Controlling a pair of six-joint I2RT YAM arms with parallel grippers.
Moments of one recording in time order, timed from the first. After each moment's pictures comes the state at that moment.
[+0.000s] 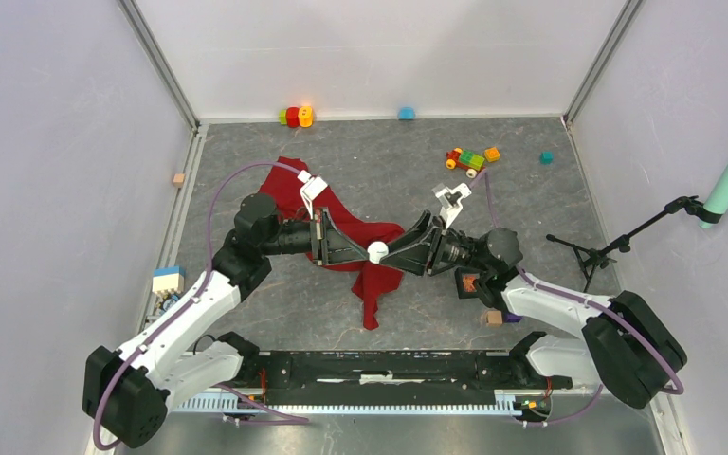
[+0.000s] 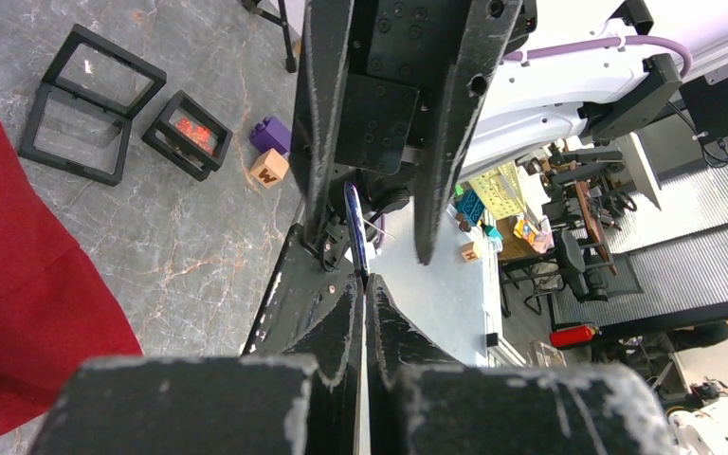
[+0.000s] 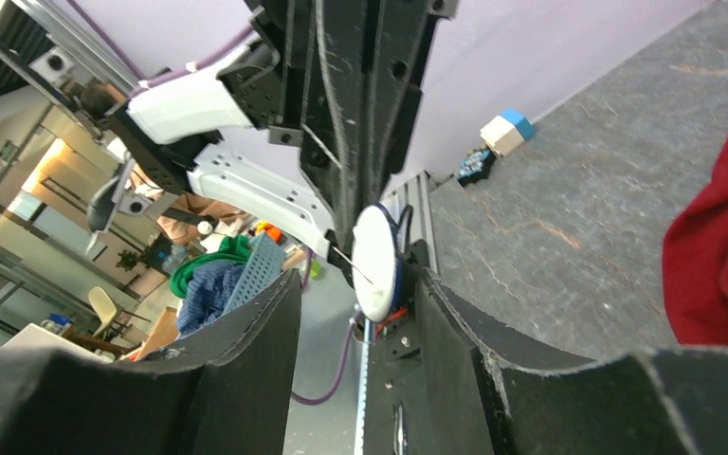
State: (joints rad) left arm -0.51 0.97 0.69 0.14 0.93 -0.75; right arm 0.64 1.21 0.42 1.12 -0.77 0.94
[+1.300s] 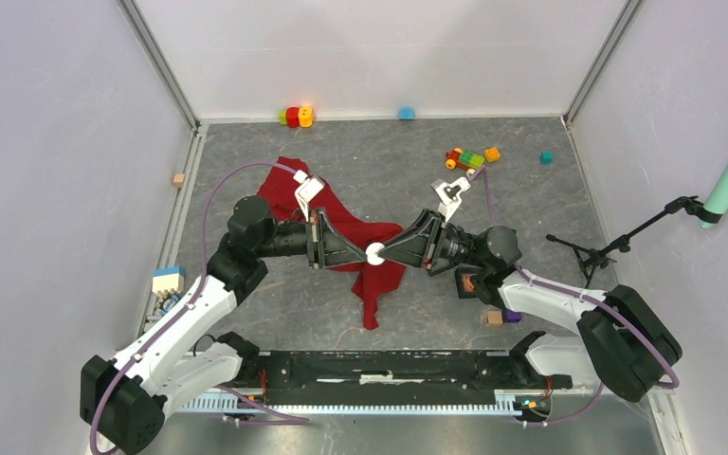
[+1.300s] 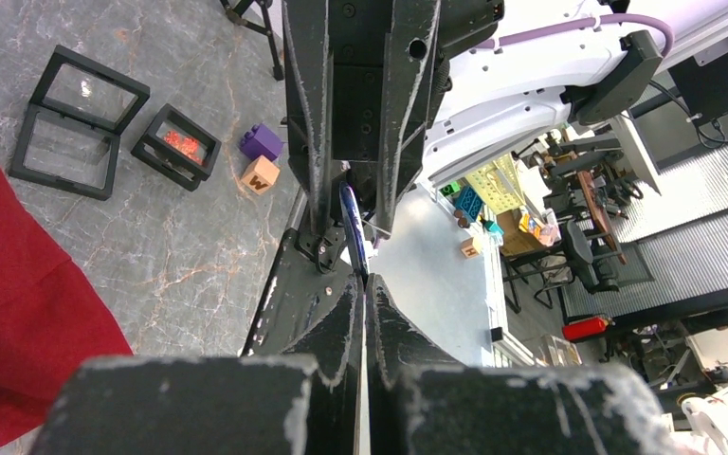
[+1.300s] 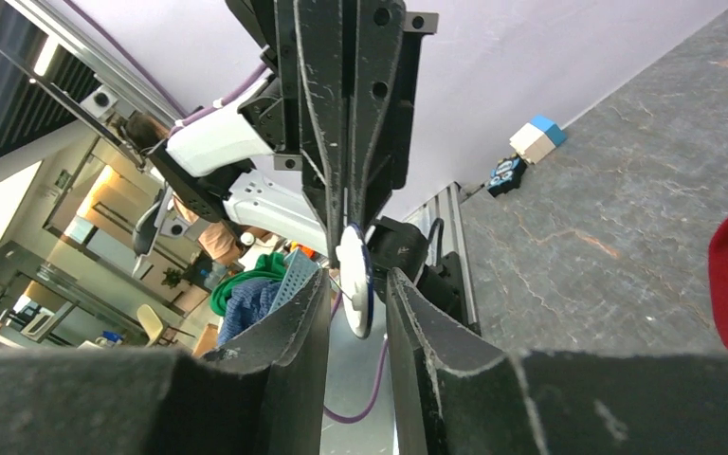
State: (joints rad) left arm -0.51 0.93 0.69 0.15 0.94 -0.74; right arm 0.64 1.25 0.44 1.19 -0.76 1.08
